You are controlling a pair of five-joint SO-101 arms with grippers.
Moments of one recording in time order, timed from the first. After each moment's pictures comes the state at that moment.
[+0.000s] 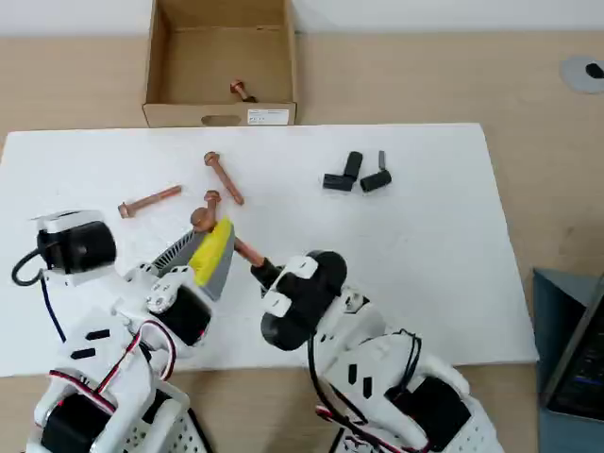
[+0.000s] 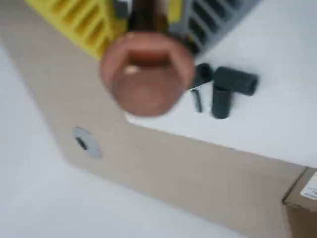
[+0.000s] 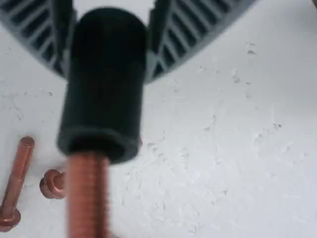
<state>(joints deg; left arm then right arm) 25.1 -104.3 64.6 51.8 27.3 -47.7 -103.3 75.0 62.6 -0.2</state>
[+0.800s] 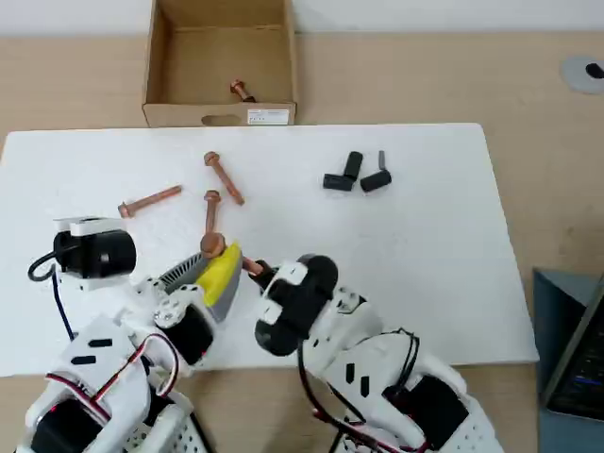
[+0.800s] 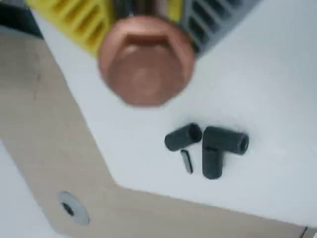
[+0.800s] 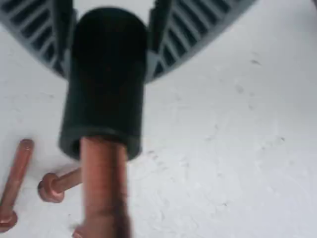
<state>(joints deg) 30.9 -104.6 62.3 62.7 26.2 -48.0 -103.3 75.3 61.6 4.2</state>
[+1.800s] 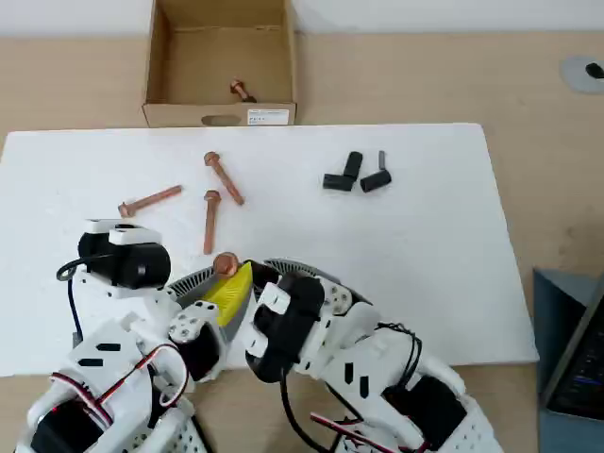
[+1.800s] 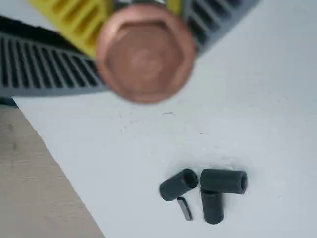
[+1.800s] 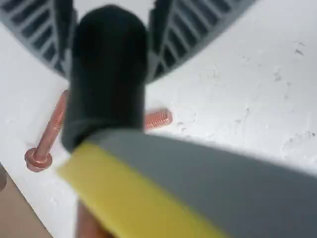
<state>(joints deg) 34.1 -104.5 62.0 67.3 17.8 -48.2 -103.3 75.6 56.6 14.5</state>
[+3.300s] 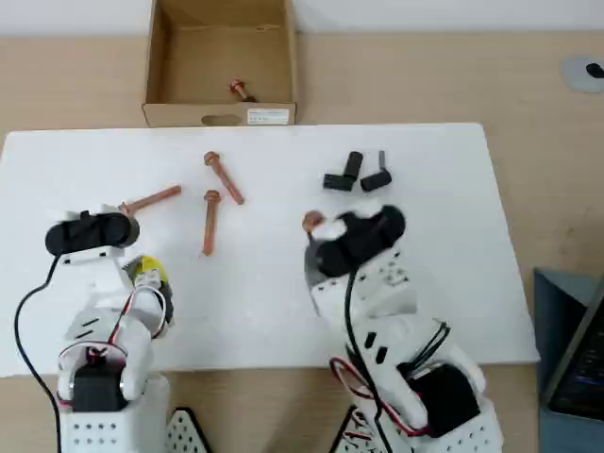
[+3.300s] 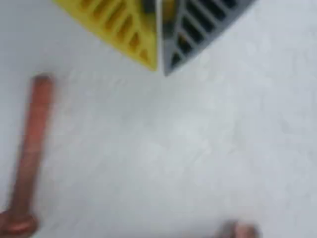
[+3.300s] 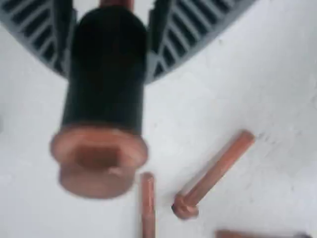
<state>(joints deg) -5.4 -104.3 87.3 63.3 0.7 -30.6 -90.8 65.6 62.8 -9.5</state>
